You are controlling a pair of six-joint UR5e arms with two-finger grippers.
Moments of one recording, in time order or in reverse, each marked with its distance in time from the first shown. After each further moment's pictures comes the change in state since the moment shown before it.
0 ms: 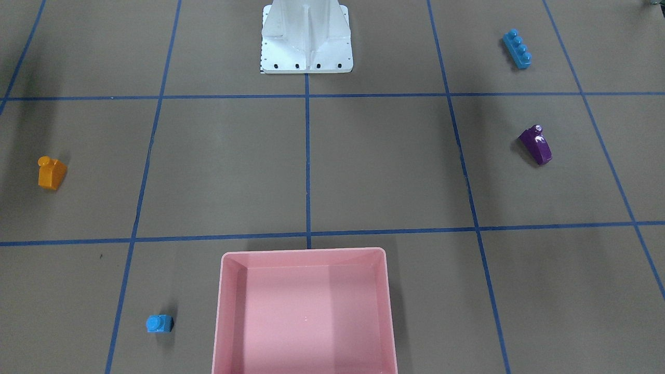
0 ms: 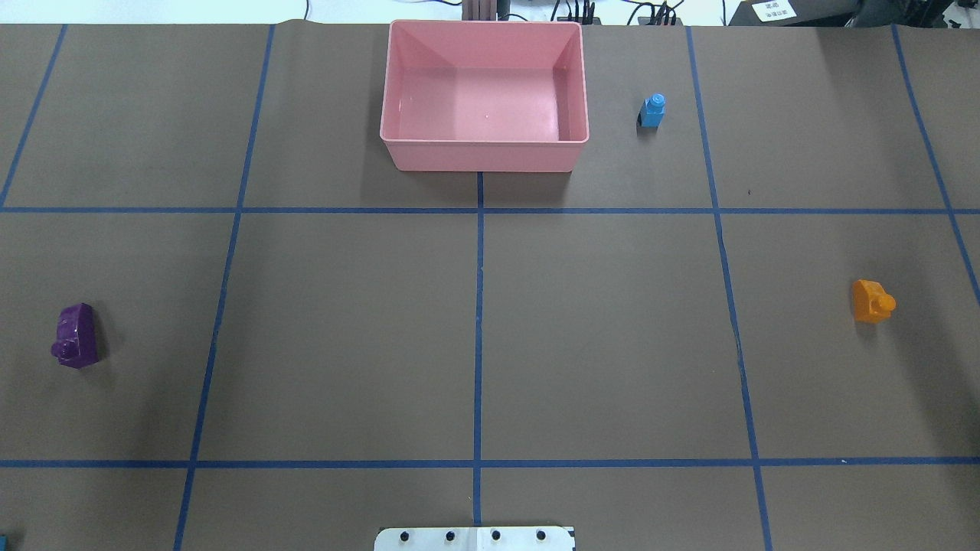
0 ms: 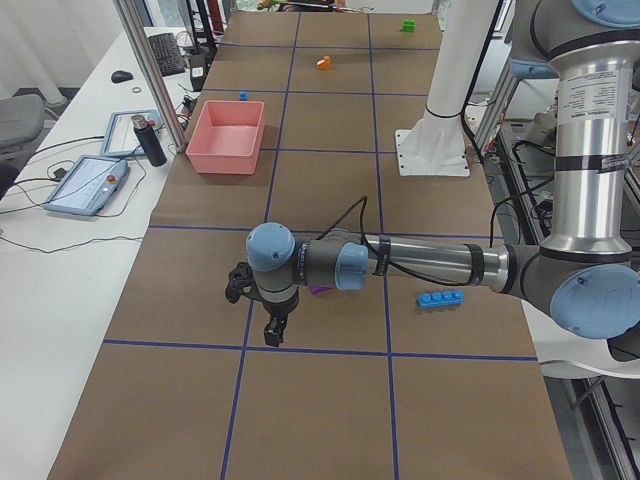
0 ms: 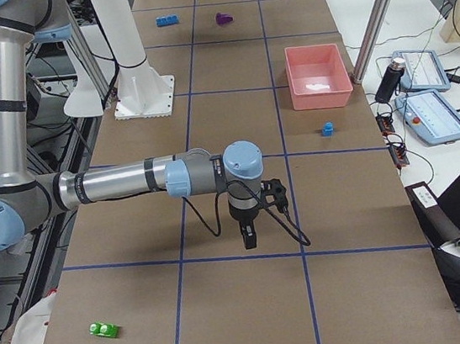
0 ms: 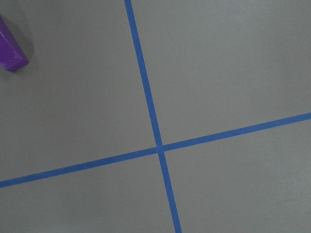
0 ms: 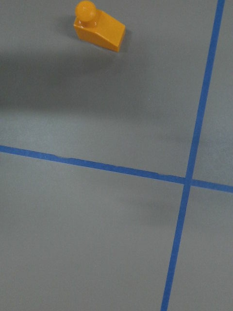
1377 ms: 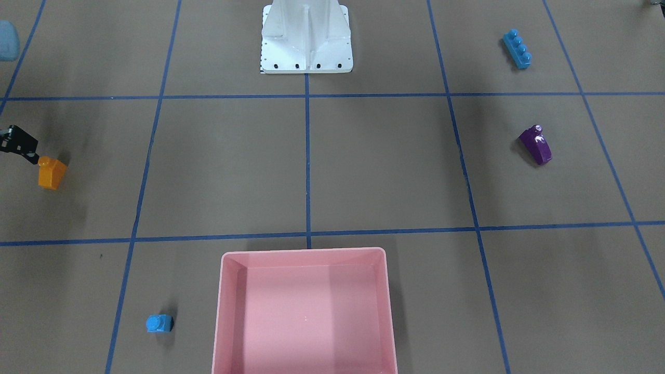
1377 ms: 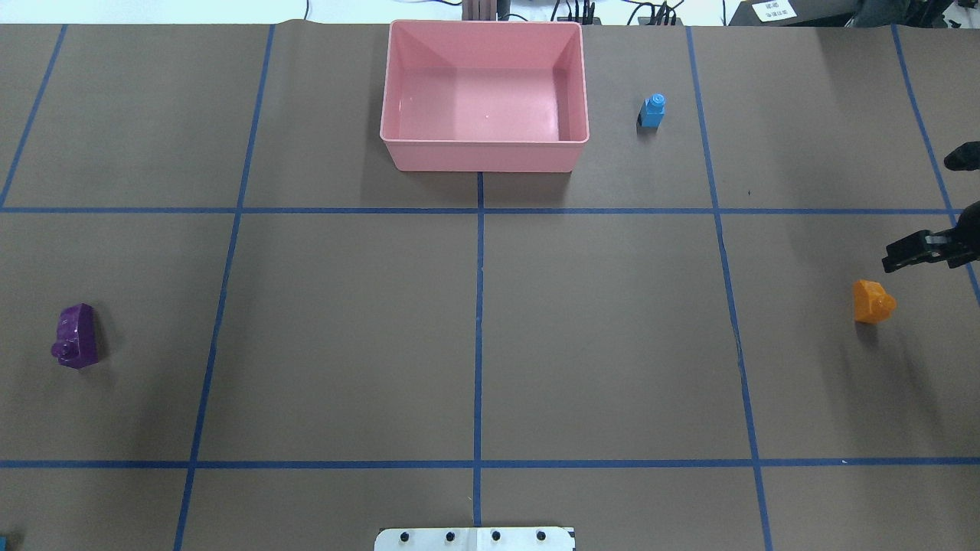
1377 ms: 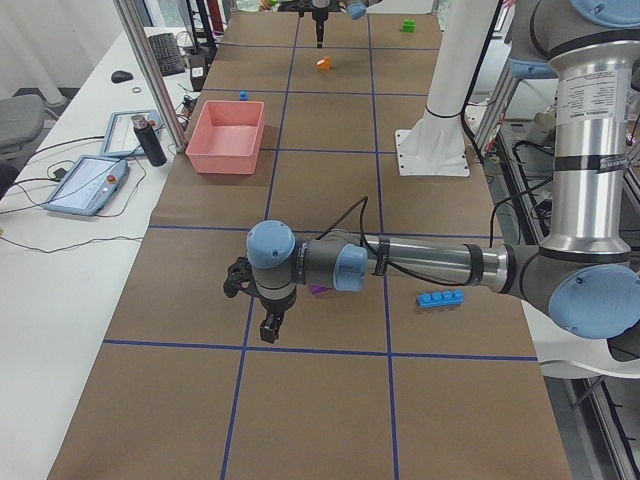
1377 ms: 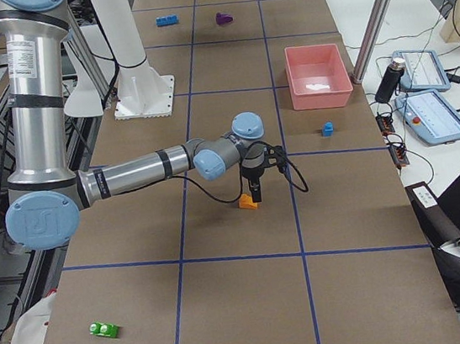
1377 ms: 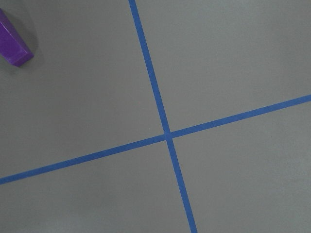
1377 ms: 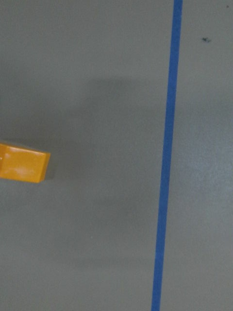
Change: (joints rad) left arm 0.006 -0.002 0.005 -0.052 -0.008 0.004; right arm -0.453 0.073 -0.062 0.442 -0.125 0.728
